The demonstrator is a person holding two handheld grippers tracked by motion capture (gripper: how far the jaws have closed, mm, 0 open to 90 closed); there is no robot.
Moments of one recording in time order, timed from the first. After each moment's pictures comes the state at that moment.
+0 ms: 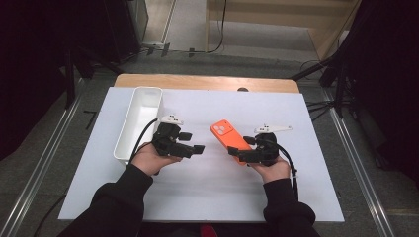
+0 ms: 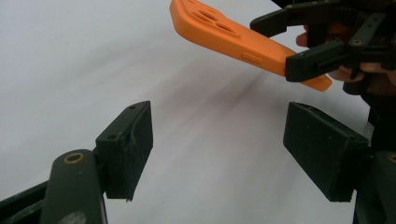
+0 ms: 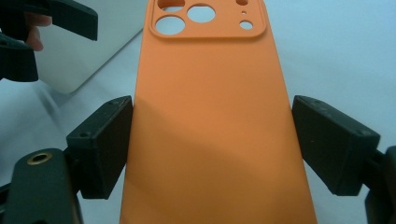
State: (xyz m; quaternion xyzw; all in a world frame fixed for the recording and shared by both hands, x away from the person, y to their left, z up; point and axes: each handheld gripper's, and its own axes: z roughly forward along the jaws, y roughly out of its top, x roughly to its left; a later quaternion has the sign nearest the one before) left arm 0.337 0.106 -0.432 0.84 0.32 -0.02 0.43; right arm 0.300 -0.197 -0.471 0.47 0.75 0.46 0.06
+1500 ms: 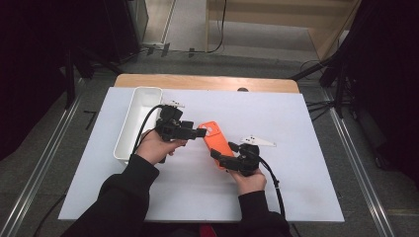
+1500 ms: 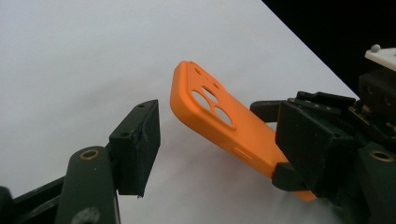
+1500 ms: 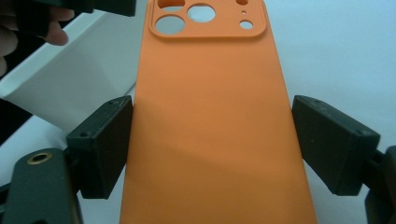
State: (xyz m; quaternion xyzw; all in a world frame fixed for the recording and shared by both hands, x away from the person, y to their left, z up) left arm 0.365 0.095 -0.413 0.81 0.40 -0.01 0.43; right arm 0.284 -0.147 -0.502 0.51 0.67 0.53 0.07
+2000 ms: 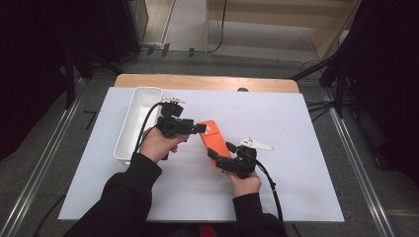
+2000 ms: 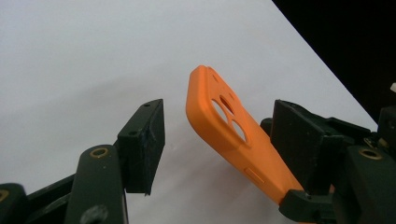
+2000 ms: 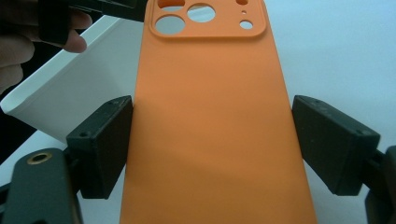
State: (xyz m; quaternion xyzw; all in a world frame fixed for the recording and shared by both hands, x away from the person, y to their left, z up) left arm 0.376 0.092 -0.416 0.80 0.43 -0.02 0.42; right arm 0.278 -0.137 -0.506 0.52 0.65 0.55 0.08
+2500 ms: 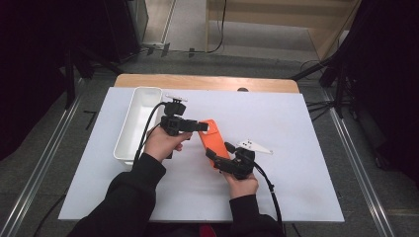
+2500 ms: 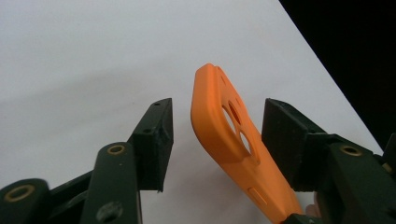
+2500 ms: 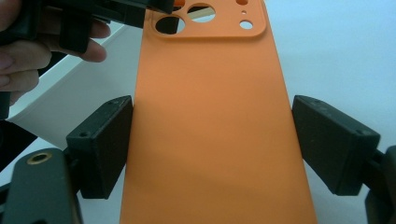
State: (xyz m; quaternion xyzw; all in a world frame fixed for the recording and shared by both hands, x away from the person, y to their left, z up) left arm 0.385 0.084 -0.421 0.78 0.46 -0.05 0.41; right arm 0.275 -0.131 -0.509 0.52 0.64 0.56 0.09
